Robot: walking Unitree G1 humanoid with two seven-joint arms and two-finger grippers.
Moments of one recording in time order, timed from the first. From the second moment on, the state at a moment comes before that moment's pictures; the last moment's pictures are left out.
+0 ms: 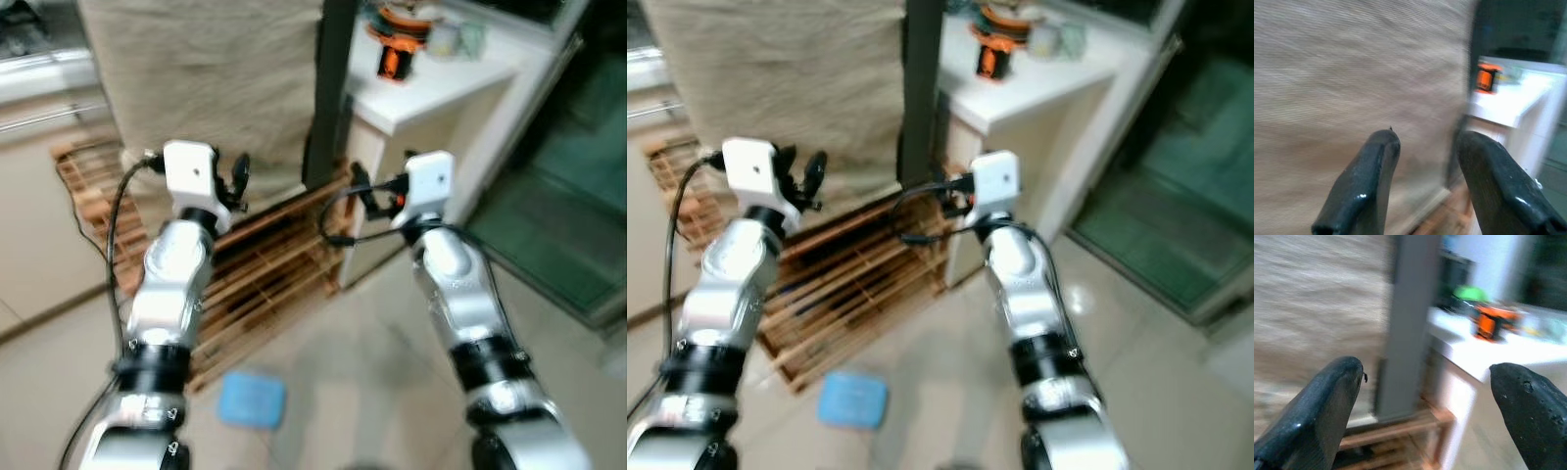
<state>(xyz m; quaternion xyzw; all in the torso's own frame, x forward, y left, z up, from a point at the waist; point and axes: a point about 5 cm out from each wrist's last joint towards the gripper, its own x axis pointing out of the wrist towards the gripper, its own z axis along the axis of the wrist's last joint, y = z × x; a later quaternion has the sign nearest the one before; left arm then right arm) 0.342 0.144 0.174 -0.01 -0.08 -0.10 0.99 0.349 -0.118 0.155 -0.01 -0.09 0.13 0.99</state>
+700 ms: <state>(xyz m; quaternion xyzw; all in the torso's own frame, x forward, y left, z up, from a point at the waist) 0.343 0.139 0.178 0.01 -0.08 -0.12 0.99 0.343 -0.108 0.146 0.01 -0.08 0.14 0.99</state>
